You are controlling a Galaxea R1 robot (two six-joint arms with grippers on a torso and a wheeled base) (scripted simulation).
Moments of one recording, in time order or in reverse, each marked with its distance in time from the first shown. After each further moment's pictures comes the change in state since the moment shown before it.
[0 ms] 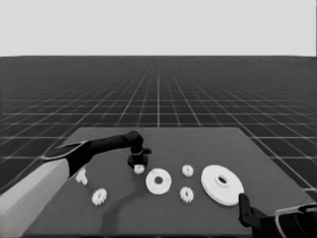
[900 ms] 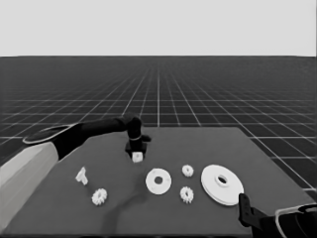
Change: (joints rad) left arm -0.175 -0.060 0.165 -0.140 0.110 -0.083; right arm 0.000 0.000 0.000 0.000 0.000 0.000
